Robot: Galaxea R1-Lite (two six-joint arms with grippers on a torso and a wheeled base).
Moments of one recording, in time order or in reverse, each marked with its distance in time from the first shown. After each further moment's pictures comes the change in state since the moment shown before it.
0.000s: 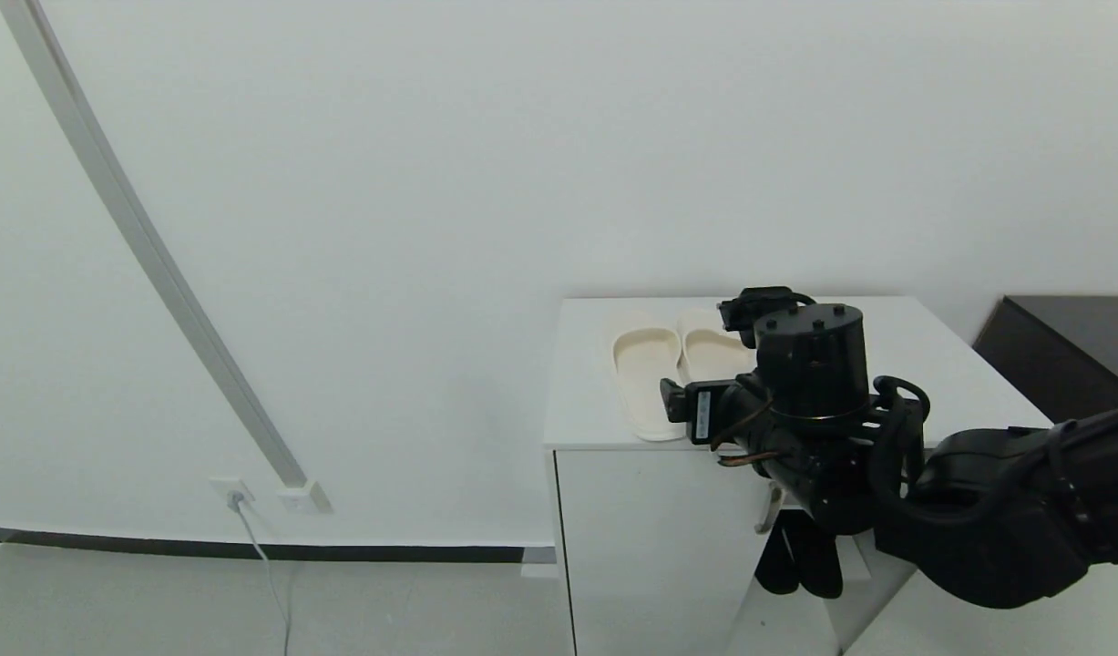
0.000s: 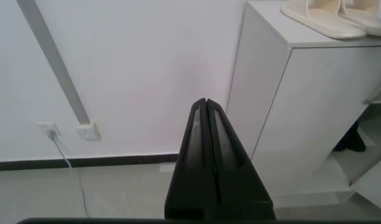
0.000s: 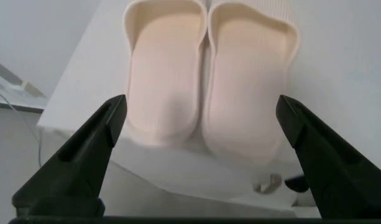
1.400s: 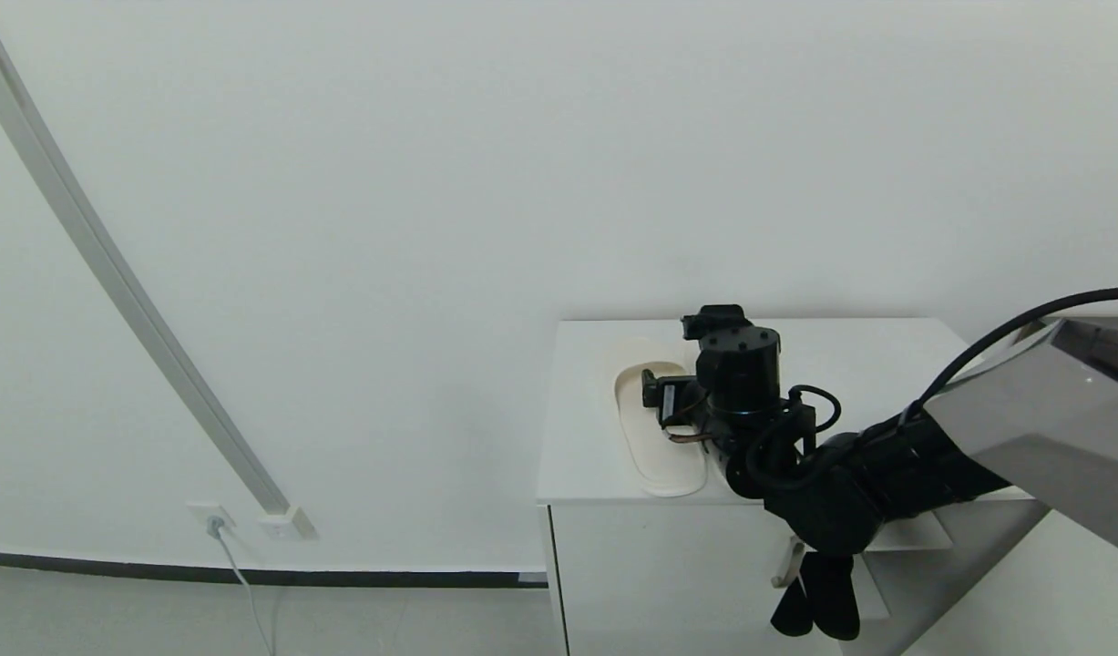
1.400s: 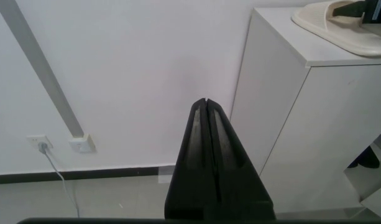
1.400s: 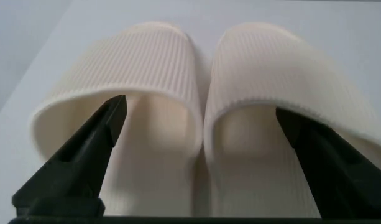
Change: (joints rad) left arm 0.000 0.000 0.001 0.000 0.002 0.000; right arm -0.084 0.292 -0.174 -0.208 0.013 -0.051
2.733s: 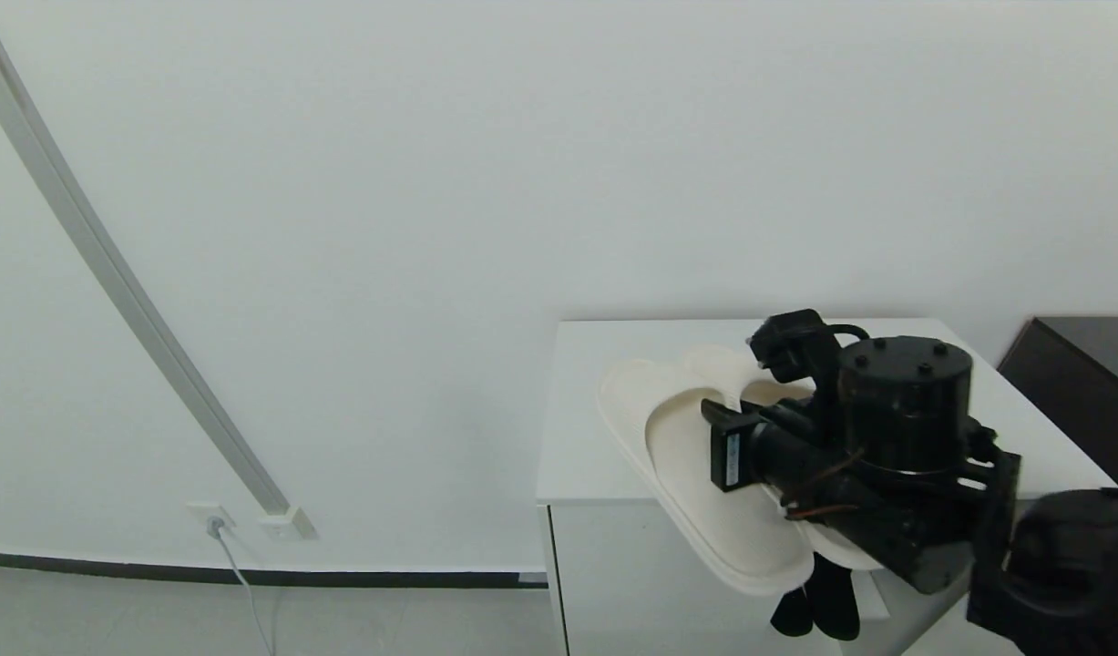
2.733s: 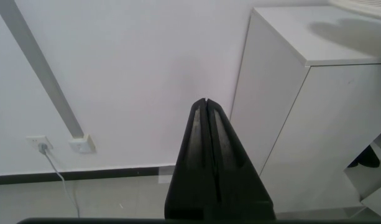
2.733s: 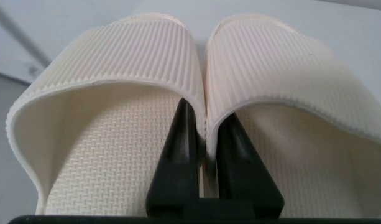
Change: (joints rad) left arm 0.000 0.000 0.000 0.000 -0.002 0.002; right arm 0.101 -0.417 0.421 0.012 0.197 -0.055
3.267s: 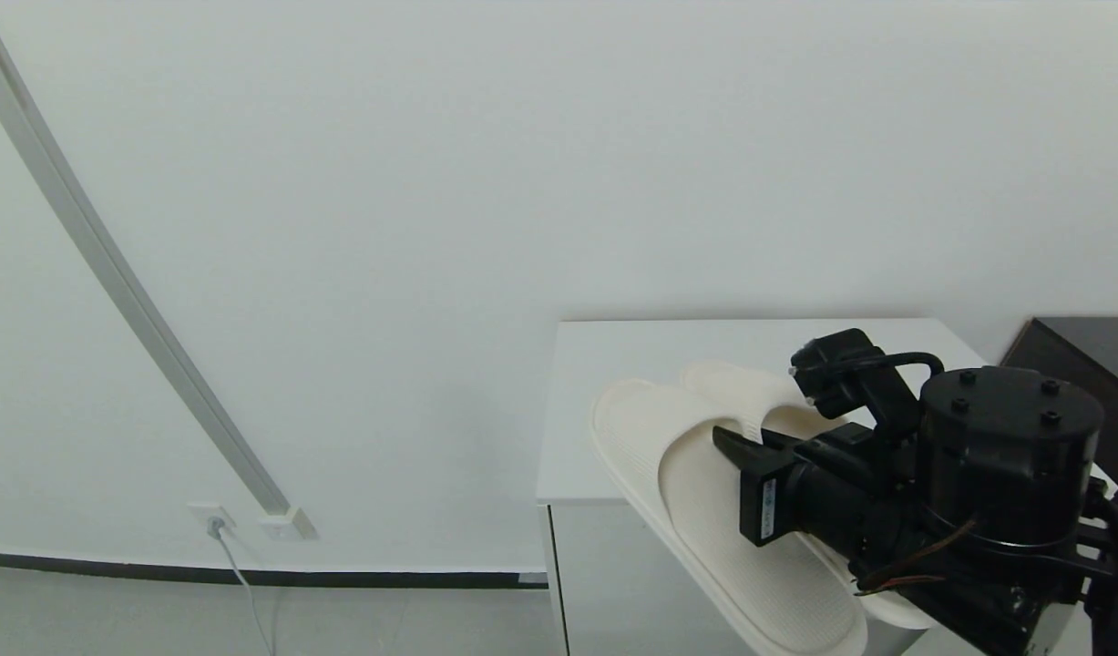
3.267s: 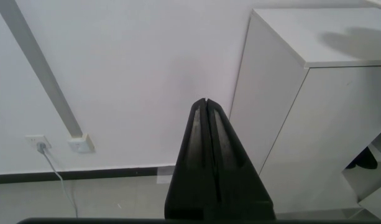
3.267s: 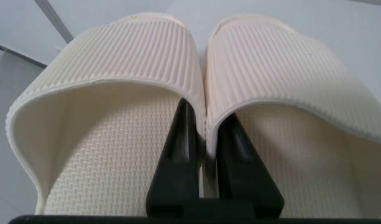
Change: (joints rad) left arm 0.000 0.000 -0.002 0.000 0.001 -0.010; right arm 0.078 -0.126 0.114 -0.002 0.000 0.008
